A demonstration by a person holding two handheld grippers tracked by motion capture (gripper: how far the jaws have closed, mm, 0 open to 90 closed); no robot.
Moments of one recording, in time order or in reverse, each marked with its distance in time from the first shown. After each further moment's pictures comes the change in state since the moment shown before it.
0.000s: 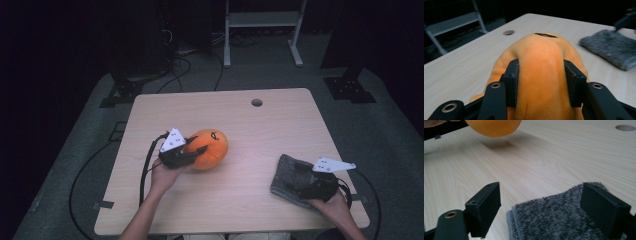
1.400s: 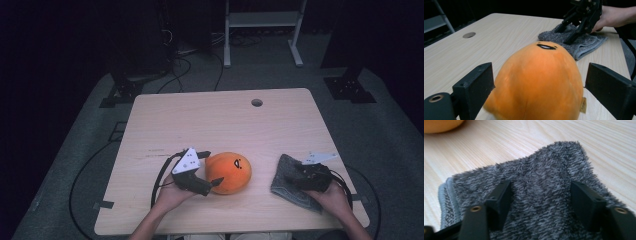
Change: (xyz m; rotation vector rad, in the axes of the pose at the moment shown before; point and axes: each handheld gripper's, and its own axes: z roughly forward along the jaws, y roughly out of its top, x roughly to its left) left arm -0.050 -0.008 -0.006 -0.005 -0.156 0.044; right arm -0.033 -0.009 0.031 0.279 -0.135 -0.034
